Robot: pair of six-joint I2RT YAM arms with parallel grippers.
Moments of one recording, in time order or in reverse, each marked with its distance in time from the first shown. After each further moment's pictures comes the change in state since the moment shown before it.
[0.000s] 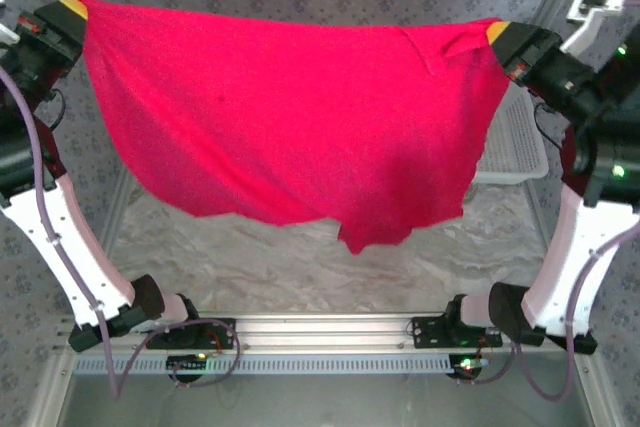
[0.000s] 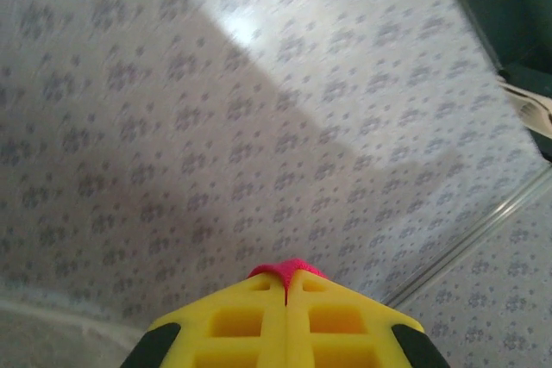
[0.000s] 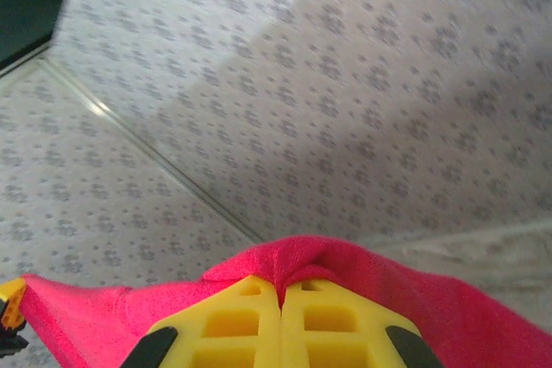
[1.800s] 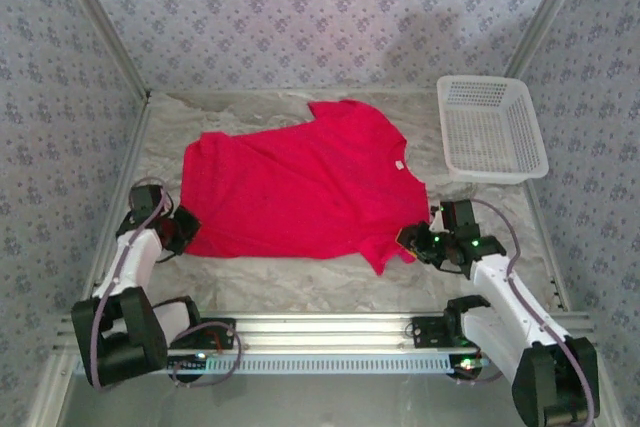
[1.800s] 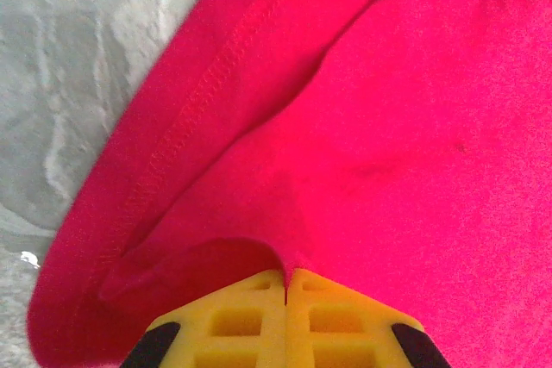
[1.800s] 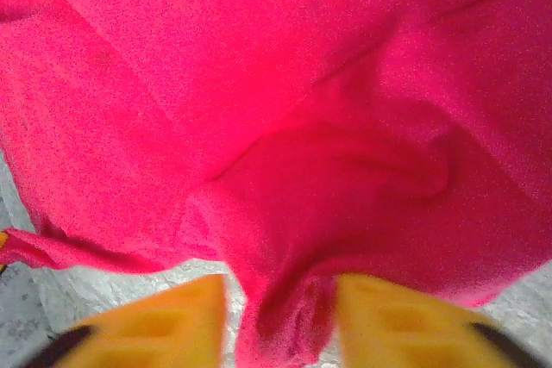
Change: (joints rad) left arm -0.203 -0.308 -1.606 0.082 -0.487 0.121; right arm 0.353 -0.552 -1.860 0.370 0.231 0.065
